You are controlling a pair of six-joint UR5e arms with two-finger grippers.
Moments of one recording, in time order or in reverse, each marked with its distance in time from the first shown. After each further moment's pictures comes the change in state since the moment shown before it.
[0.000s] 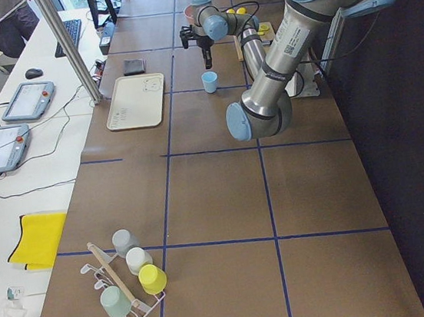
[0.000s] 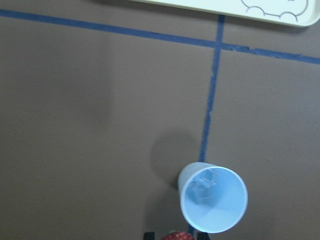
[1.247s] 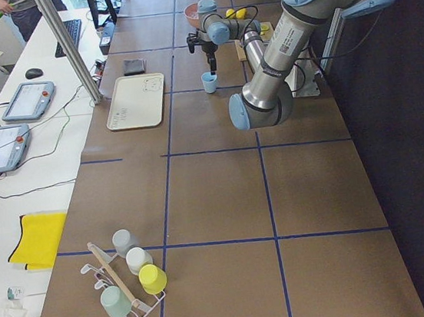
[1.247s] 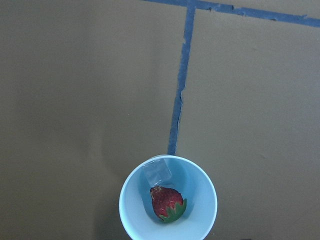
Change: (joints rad) left arm 0.061 -0.034 0.142 -0.091 0.060 -0.018; right arm 0.000 0.000 -0.001 0.000 0.000 0.000
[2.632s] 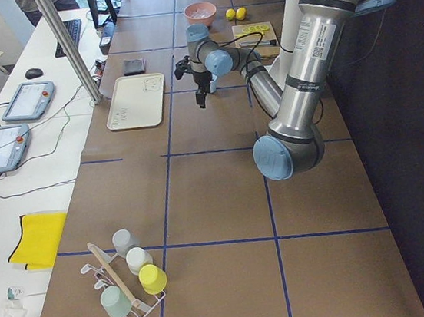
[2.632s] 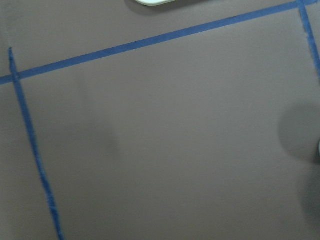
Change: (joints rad) left arm -0.319 0.530 -0.400 0.001 -0.244 0.714; right arm -0.001 0.002 -0.006 0.001 0.000 -0.001
